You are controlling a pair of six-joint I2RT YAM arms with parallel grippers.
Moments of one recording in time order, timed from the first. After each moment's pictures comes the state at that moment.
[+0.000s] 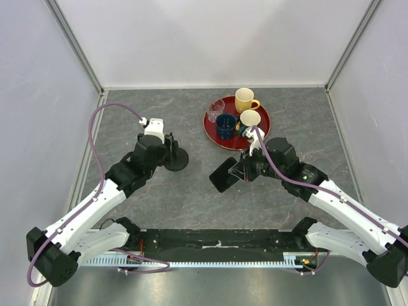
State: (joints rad) left arm -0.63 0.97 0.82 -0.43 -0.49 -0.26; right arm 0.72 0.96 0.84 -0.34 -0.27 0.32
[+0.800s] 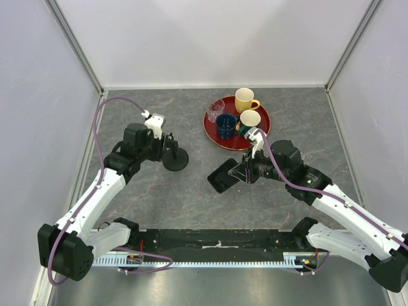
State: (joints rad) left arm -0.34 1.06 0.85 -0.43 0.00 0.03; right arm 0.72 0.90 0.80 -0.31 -0.32 0.30
